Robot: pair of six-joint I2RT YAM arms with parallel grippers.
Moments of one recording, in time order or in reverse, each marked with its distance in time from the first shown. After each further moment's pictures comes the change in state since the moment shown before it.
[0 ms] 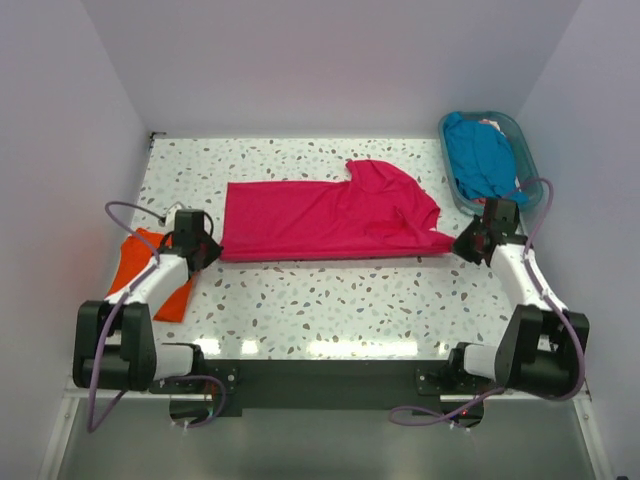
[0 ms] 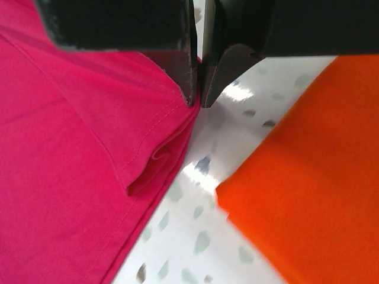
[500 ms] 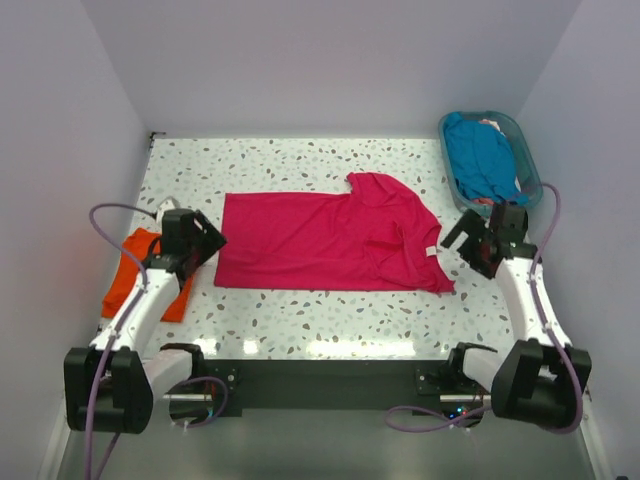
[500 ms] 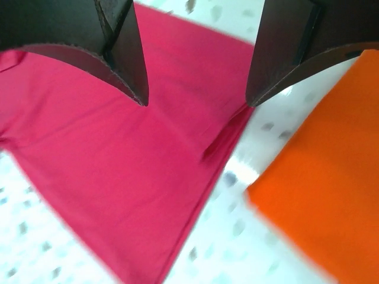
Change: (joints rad) left arm 0.003 -0.268 -0.063 -0.099 0.054 0.002; right arm -0.042 -0.217 -0.073 -0.139 -0.050 -0.054
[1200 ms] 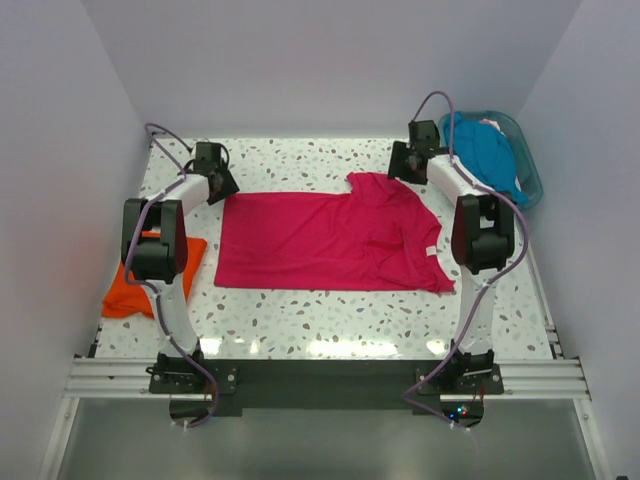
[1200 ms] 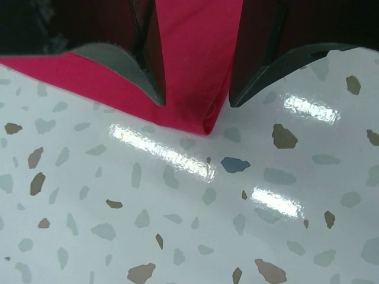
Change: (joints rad) left arm -0.002 0.967 0.826 0.053 -0.038 0.233; right arm 0.352 1.072 0.989 0.137 0.122 -0.201
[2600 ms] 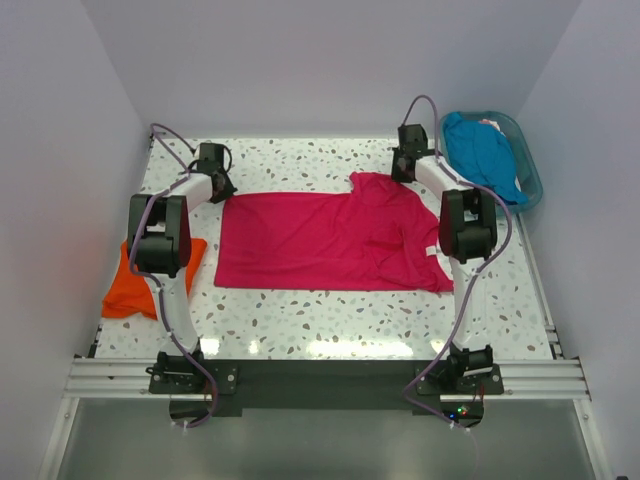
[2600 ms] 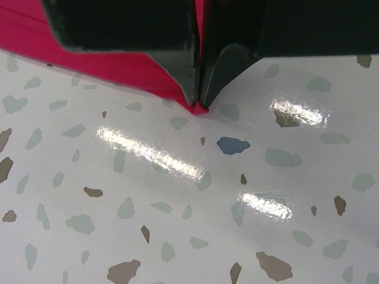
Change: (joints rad) left arm 0.000 0.104 0.065 0.000 -0.030 0.025; right arm 0.023 0.220 0.204 0.020 0.114 -0.083
